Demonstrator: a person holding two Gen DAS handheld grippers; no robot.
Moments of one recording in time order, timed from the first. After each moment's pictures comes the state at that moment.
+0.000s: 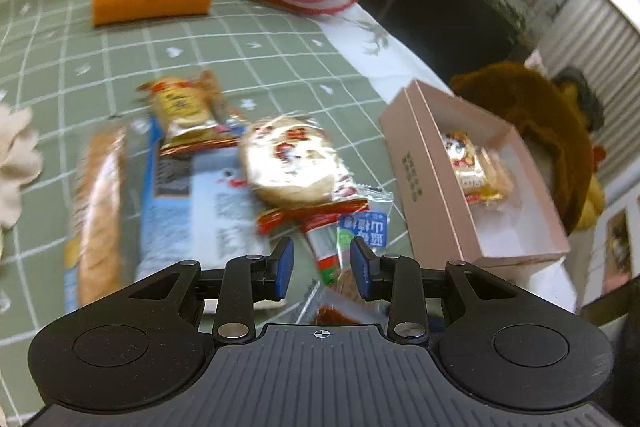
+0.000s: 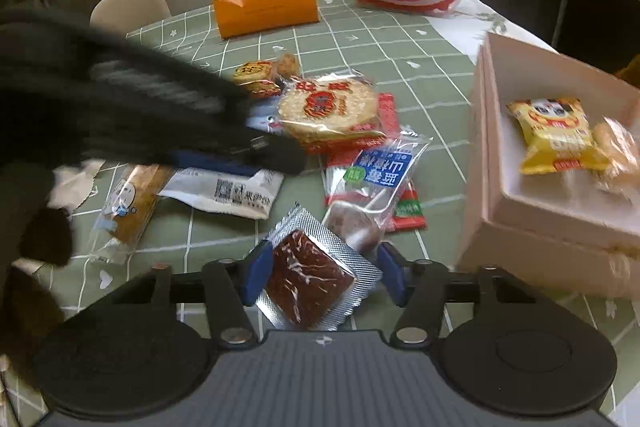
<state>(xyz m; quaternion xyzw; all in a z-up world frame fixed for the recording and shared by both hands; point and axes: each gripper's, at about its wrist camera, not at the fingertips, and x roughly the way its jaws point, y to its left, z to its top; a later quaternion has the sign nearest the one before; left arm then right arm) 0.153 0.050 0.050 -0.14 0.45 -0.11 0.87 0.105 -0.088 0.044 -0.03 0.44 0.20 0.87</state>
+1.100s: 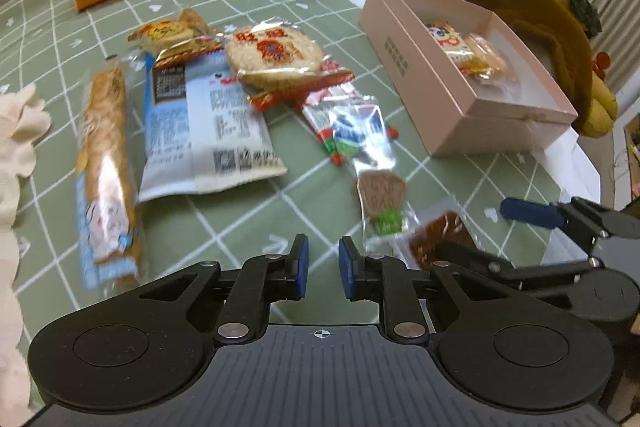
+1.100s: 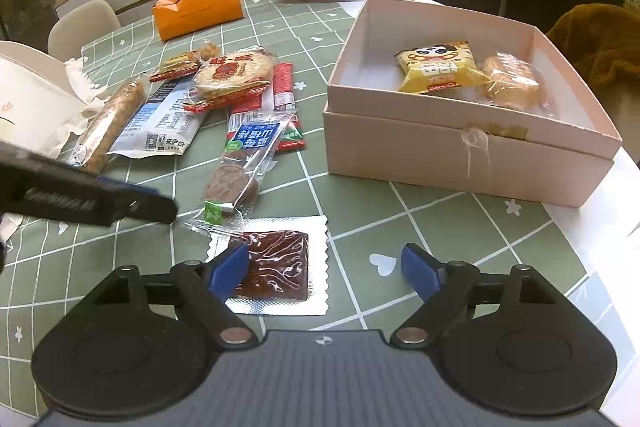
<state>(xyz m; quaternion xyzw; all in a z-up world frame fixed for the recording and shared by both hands) 0.086 0.038 0.030 -0.05 0.50 -0.14 0.85 0.061 -0.153 0.036 -0.02 0.43 0.13 0.89</state>
